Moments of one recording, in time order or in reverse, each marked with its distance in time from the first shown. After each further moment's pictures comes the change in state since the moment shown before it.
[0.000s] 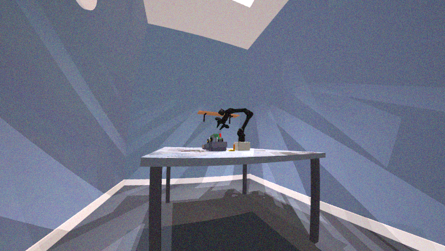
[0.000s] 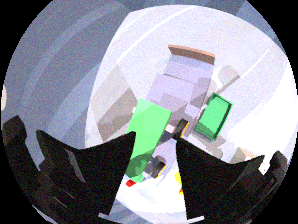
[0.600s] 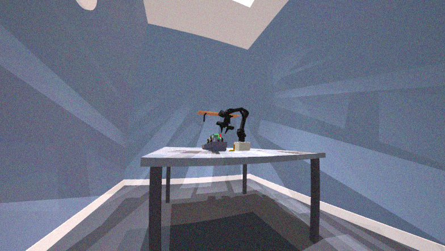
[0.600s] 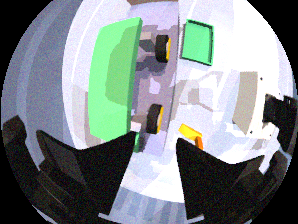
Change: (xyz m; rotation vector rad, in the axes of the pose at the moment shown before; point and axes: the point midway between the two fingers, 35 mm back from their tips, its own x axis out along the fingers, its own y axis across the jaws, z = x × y) arm 0.031 -0.010 -0.122 0.270 0.188 -0.253
